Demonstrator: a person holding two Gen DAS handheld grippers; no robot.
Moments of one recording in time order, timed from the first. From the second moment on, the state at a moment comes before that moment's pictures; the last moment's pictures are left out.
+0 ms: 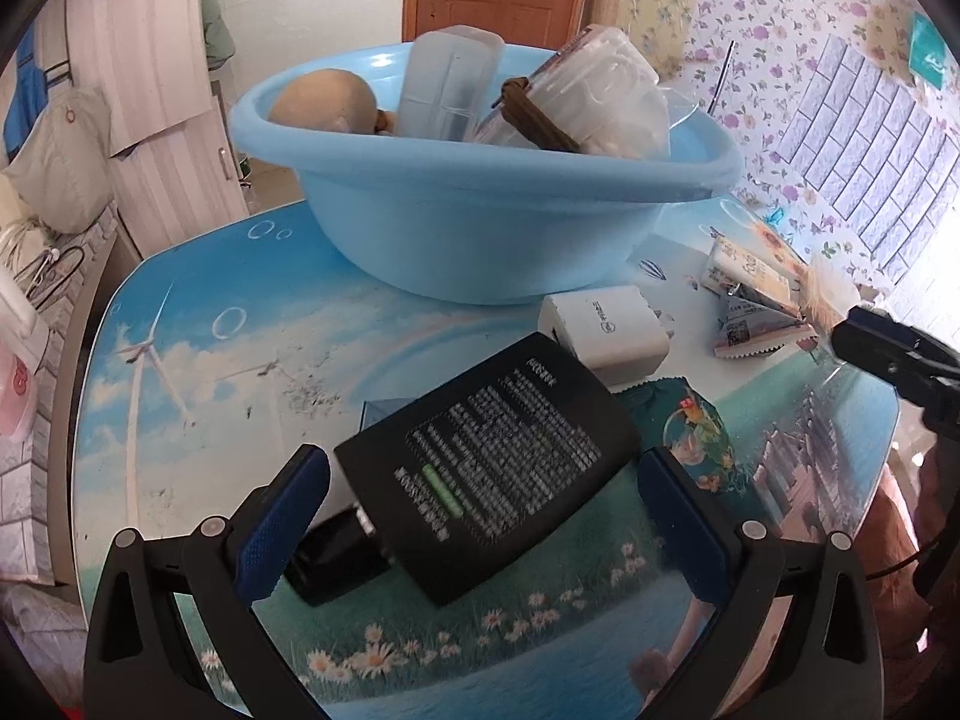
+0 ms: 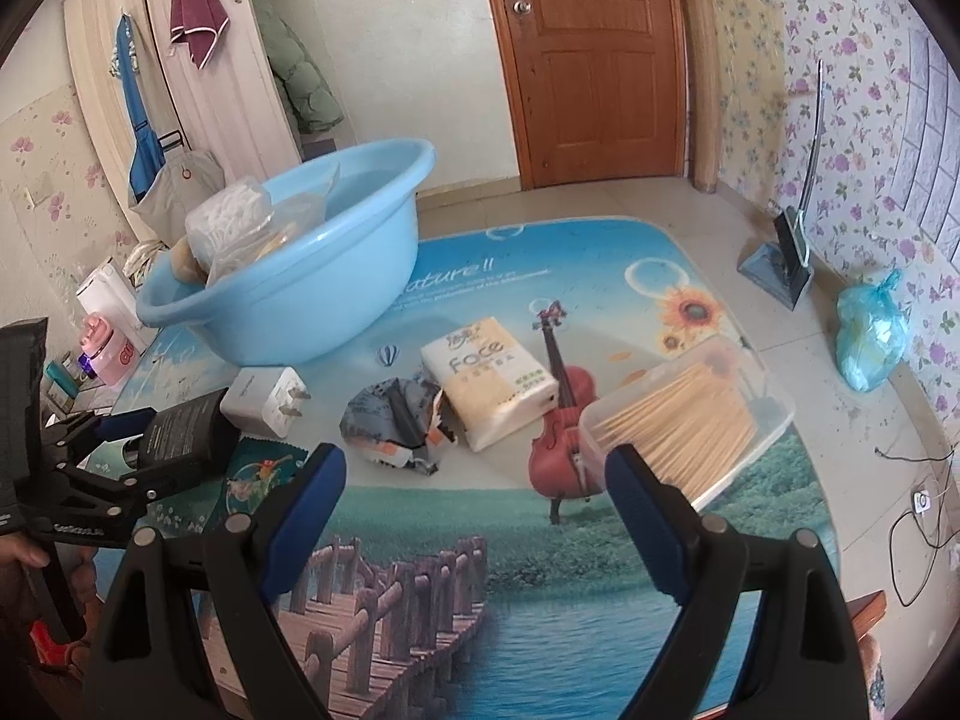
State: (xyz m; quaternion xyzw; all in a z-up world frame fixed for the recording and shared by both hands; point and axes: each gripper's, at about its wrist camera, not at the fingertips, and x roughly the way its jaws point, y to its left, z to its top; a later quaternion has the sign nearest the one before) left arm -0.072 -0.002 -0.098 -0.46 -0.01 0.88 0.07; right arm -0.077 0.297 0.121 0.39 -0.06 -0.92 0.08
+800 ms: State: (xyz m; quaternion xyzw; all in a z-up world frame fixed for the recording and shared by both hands) left arm -0.059 -0.030 -0.103 -0.45 -0.03 0.89 0.07; right arm -0.100 0.330 0.110 0.40 0.00 -0.92 -0.04
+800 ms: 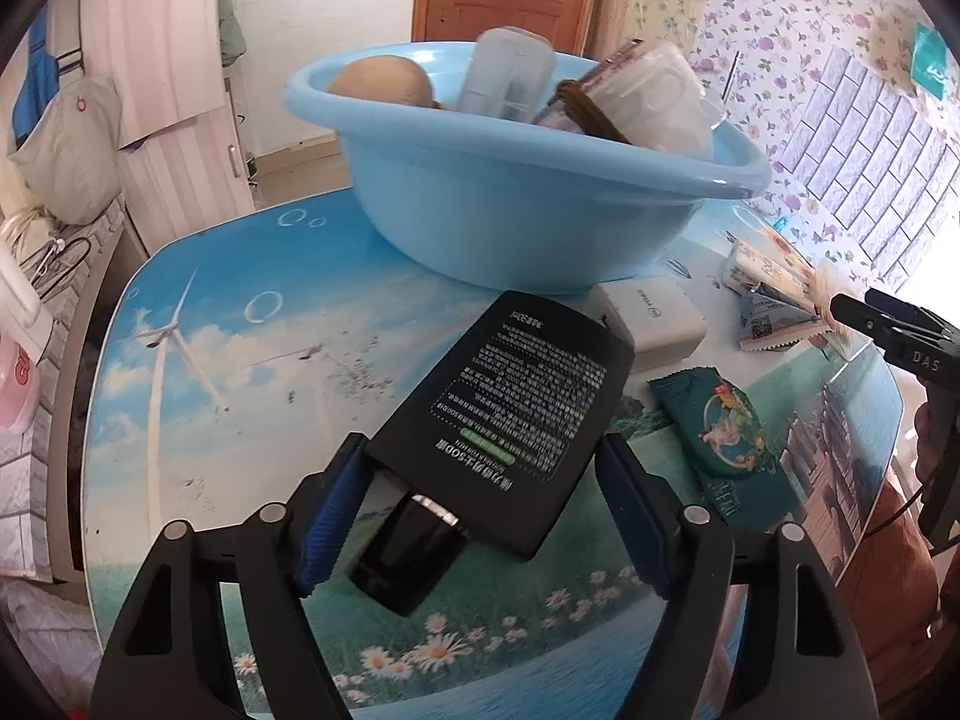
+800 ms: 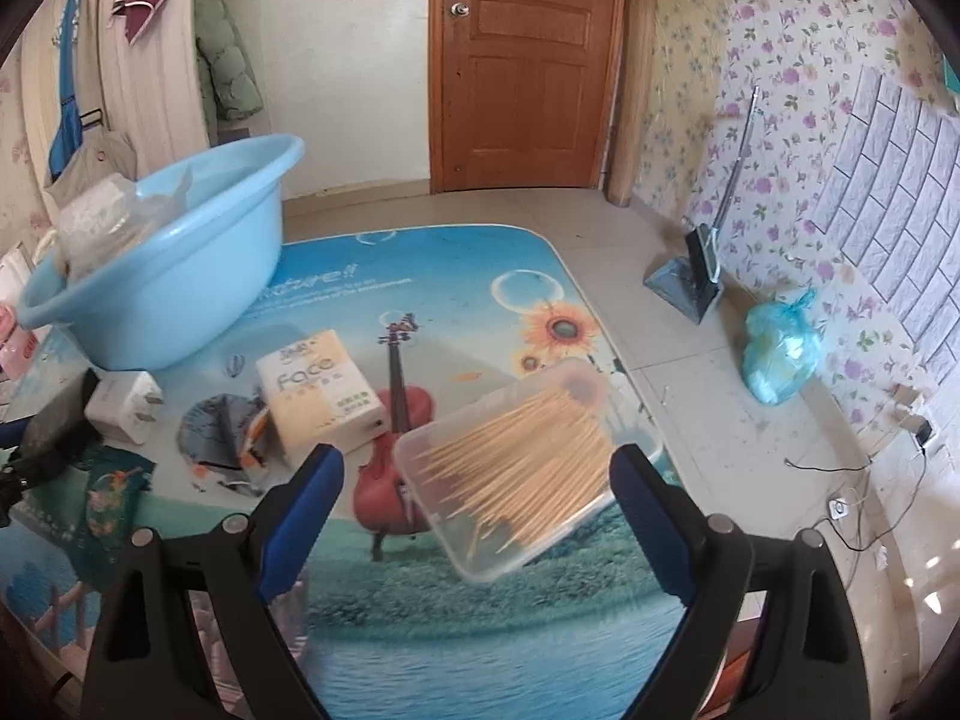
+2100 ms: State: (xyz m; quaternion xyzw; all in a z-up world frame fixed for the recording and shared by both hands) left arm -0.068 -0.033 -0.103 -0.44 -0.02 0.90 0.05; right arm -0.141 0.343 0.091 0.43 -0.05 -0.90 -0.05
